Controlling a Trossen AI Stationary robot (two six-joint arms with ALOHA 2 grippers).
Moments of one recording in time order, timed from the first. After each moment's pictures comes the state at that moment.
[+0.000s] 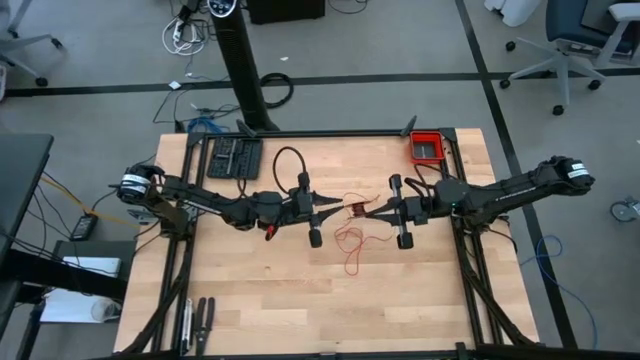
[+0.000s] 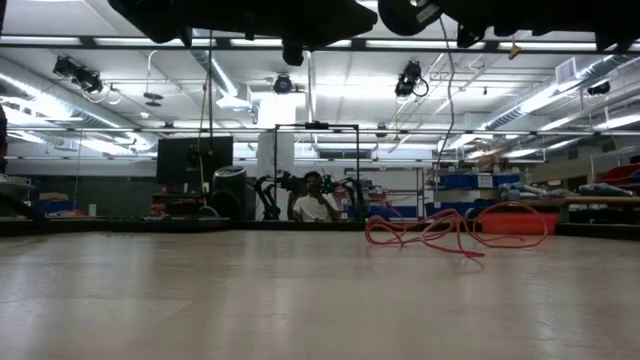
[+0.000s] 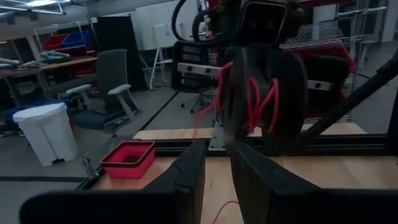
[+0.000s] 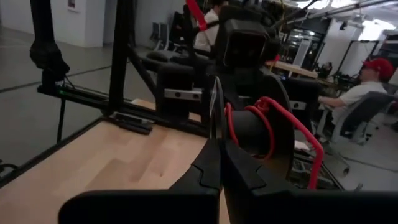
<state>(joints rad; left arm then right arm) -0.11 1.61 0.88 0.79 -0.31 0.12 0.14 0.93 0.44 0.52 0.03 -0.24</state>
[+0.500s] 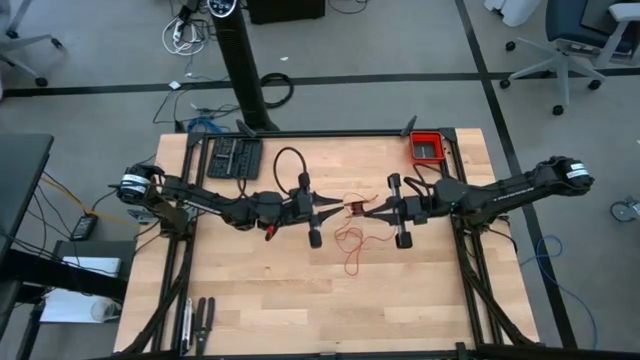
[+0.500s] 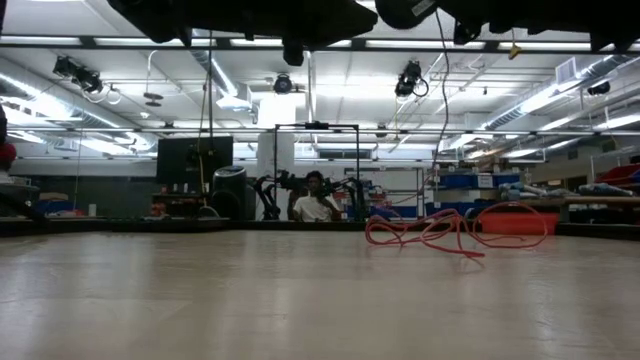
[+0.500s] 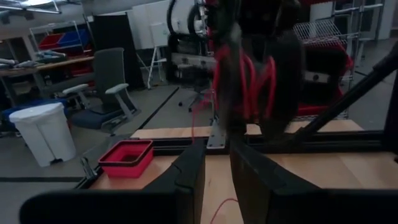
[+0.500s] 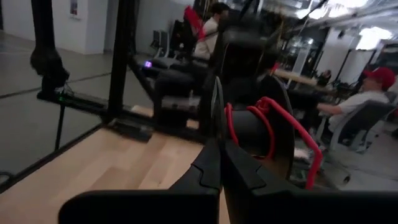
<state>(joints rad) -0.11 1.61 0.88 0.78 -0.30 0.13 0.13 0.94 0.44 0.58 0.03 -0.25</state>
